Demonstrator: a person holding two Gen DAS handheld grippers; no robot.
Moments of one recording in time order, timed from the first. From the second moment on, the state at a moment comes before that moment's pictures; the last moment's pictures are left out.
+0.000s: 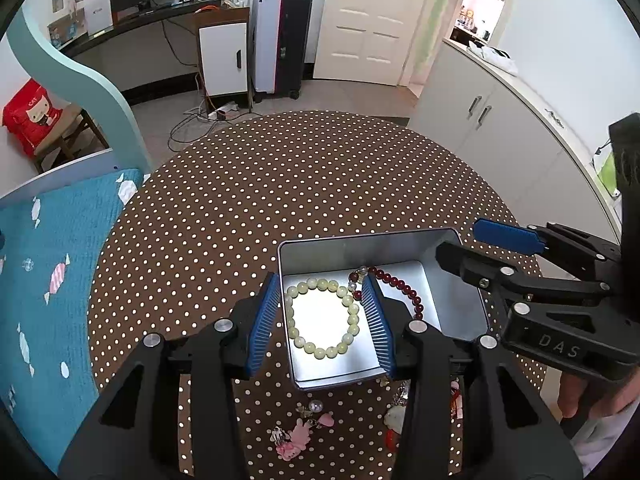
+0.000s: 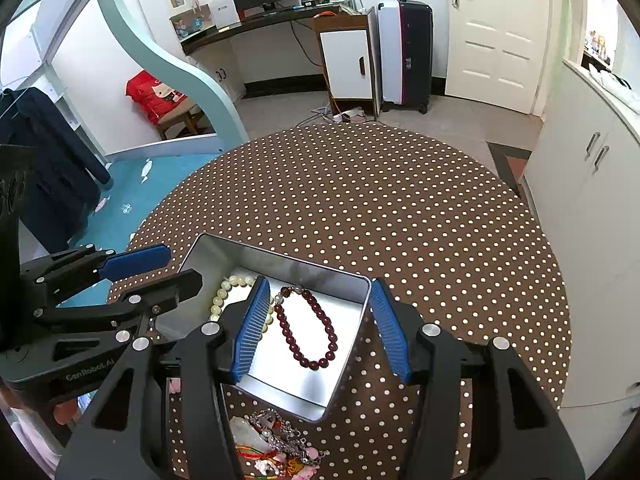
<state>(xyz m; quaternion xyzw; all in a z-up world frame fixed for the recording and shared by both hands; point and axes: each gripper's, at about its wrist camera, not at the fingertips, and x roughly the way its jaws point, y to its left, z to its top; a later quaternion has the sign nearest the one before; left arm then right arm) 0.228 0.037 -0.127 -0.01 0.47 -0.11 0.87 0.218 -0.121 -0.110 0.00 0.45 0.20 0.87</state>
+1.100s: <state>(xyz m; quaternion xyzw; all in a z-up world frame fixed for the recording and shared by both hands) 0.127 0.072 -0.130 -0.01 0.48 -0.06 0.88 0.118 -0.145 -0.109 0.03 0.41 0.18 0.89</state>
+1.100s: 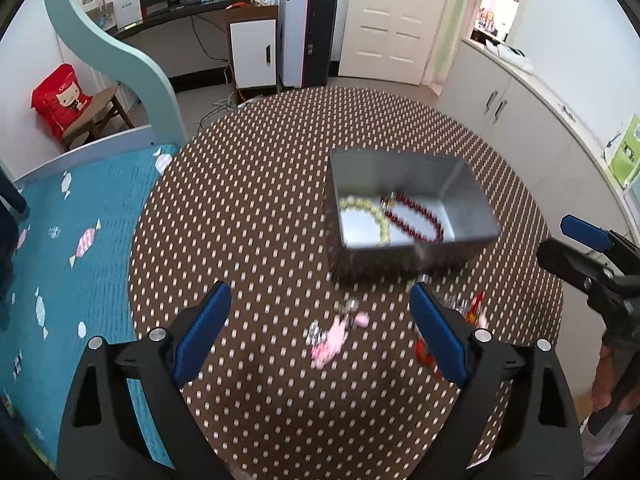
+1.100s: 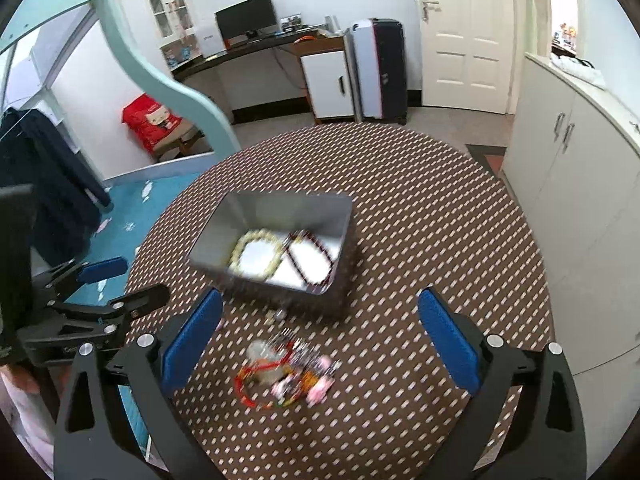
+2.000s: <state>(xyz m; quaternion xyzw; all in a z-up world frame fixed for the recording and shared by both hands) 0.082 0.100 -0.179 -0.03 0.51 -0.08 0.86 0.093 -0.076 -0.181 0.03 0.50 0.27 0.82</state>
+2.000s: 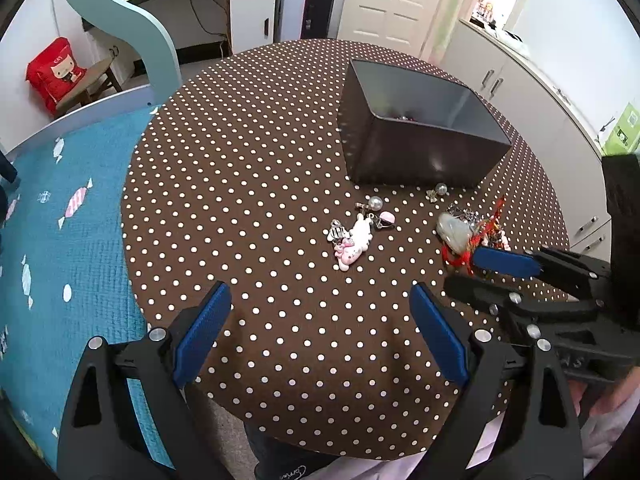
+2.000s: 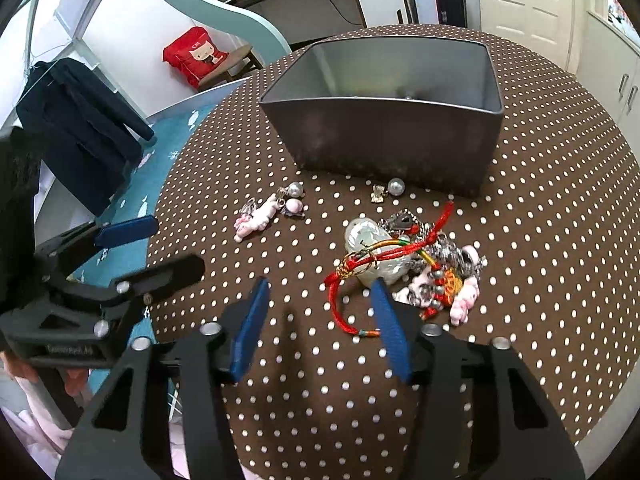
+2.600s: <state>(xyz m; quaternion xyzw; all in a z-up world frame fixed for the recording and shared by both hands) 0.111 0.088 -0.195 -0.03 0.53 -0.09 0.85 0.105 -0.097 -0.159 0.03 0.47 0.25 0.85</state>
